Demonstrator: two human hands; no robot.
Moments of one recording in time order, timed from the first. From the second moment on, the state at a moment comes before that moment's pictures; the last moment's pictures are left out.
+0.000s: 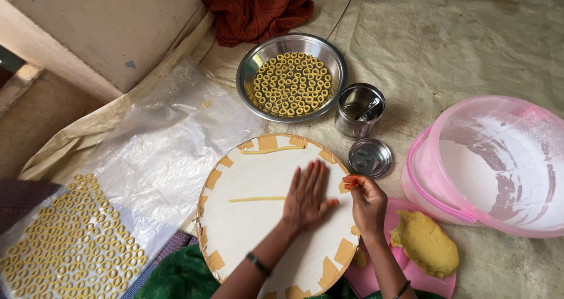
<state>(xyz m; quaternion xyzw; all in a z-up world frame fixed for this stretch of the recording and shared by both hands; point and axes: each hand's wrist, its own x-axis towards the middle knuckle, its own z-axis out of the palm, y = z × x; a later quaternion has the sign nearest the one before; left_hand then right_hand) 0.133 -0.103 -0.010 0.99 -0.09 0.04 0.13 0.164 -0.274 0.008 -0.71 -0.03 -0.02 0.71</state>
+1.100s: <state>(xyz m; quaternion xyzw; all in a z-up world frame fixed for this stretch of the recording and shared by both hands) 0.134 -0.130 -0.007 0.99 -0.07 0.04 0.12 0.168 -0.278 0.005 -0.69 -0.03 -0.03 0.72</state>
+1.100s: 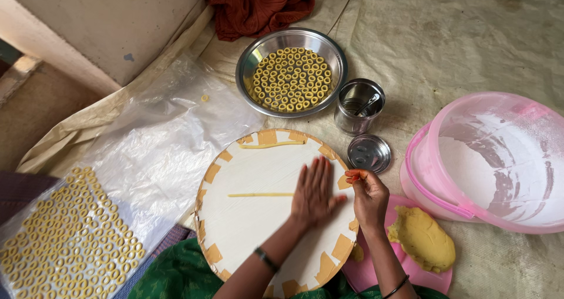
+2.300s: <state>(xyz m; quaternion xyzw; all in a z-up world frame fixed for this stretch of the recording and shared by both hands) 0.068 -0.090 0.010 0.99 -0.08 -0.03 0.11 0.167 -0.281 0.008 -0.70 -0.03 -0.04 0.71</state>
